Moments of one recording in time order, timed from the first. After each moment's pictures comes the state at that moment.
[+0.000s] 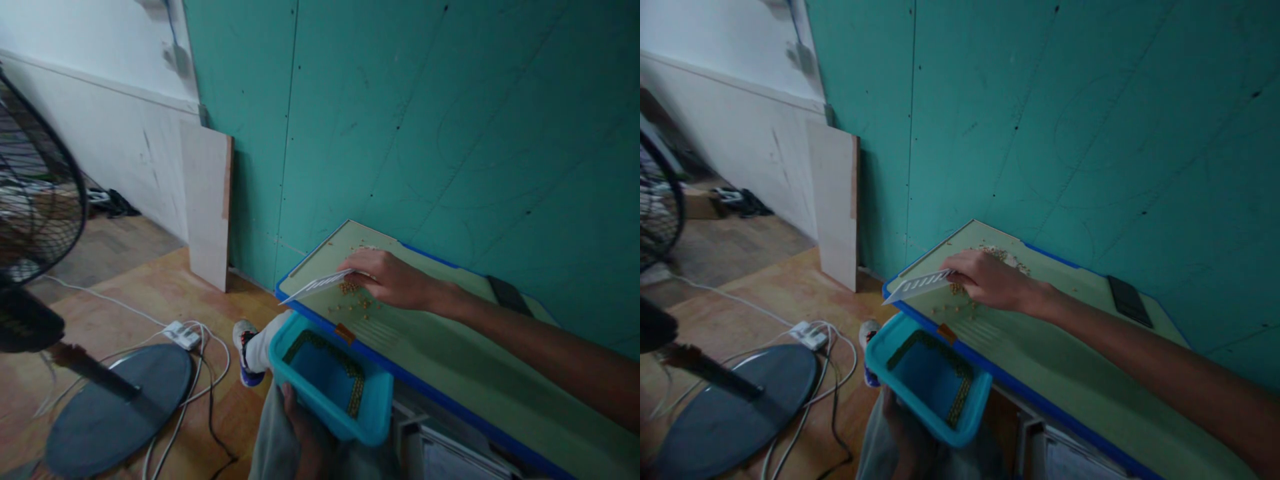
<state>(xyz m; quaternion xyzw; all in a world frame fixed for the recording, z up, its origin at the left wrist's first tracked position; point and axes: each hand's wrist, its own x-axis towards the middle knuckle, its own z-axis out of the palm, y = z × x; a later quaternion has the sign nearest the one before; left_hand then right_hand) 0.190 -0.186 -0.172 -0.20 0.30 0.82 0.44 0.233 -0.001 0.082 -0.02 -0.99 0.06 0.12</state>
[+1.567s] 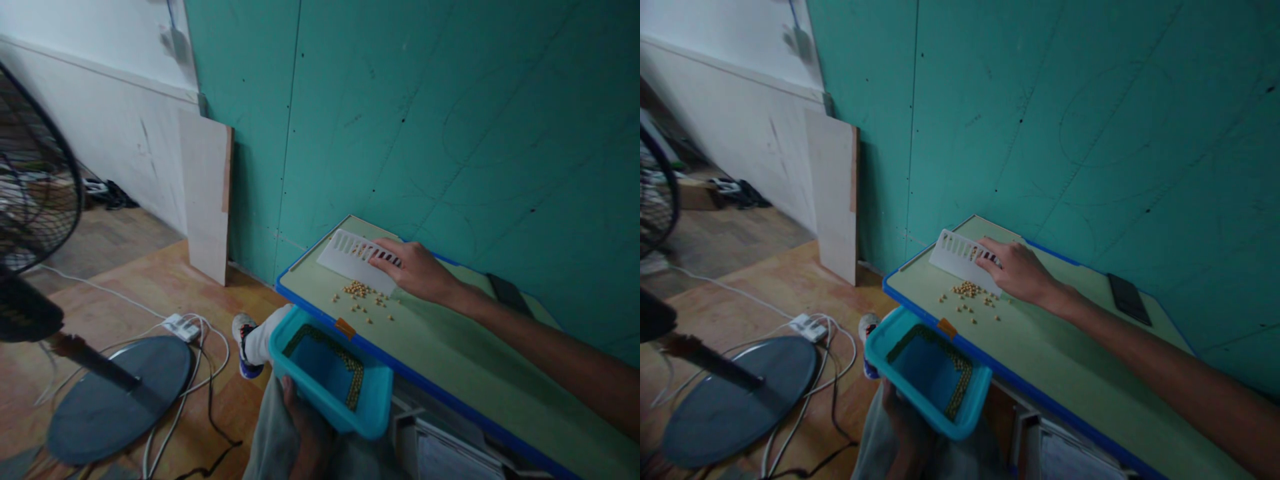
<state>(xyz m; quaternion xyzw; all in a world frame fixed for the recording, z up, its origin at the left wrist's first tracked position) 0.193 -0.189 -0.174 -0.22 0.30 0.82 0.44 0.267 0.010 0.082 -0.25 -0.95 0.01 0.19</state>
